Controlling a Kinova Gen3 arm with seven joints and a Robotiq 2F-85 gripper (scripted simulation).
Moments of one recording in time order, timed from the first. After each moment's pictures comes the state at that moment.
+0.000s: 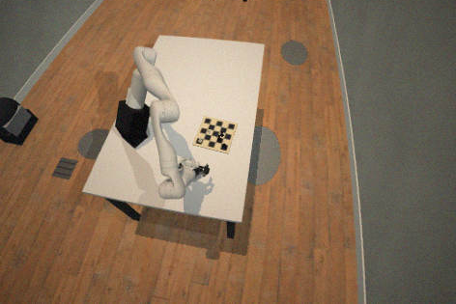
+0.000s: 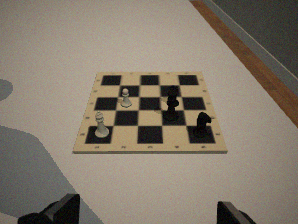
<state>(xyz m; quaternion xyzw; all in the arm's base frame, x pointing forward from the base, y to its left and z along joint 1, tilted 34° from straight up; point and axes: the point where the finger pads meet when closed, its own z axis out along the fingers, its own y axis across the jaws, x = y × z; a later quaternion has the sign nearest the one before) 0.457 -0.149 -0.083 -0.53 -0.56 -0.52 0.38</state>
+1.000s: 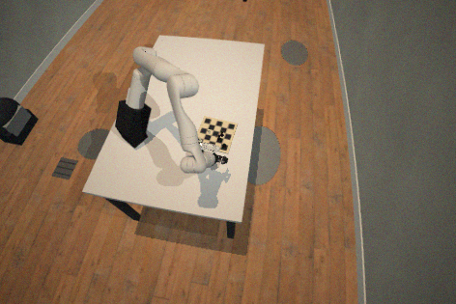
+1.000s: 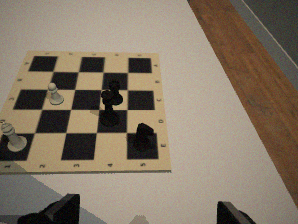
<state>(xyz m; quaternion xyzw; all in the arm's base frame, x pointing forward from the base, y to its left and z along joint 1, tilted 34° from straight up) 0.528 -0.083 -0.039 -0.58 -0.57 -0.49 0.30</state>
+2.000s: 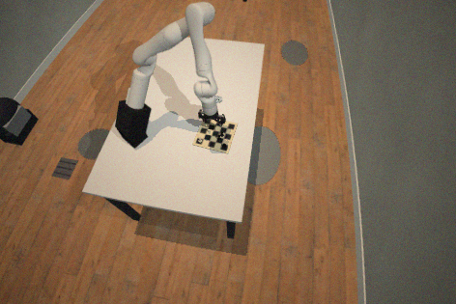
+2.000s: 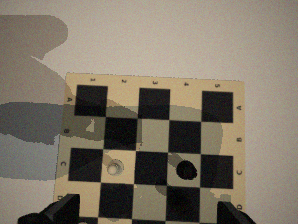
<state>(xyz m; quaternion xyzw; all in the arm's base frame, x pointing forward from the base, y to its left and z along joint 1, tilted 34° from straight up) 0.438 0.056 0.057 -0.66 -0.67 -0.31 0.13</state>
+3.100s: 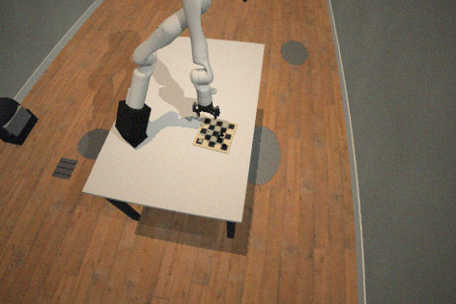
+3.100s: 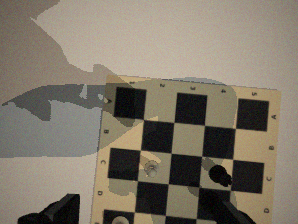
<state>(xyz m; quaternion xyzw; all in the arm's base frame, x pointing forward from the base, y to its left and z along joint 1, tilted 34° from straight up) 0.394 0.063 0.073 -0.66 -0.69 -0.27 0.10</state>
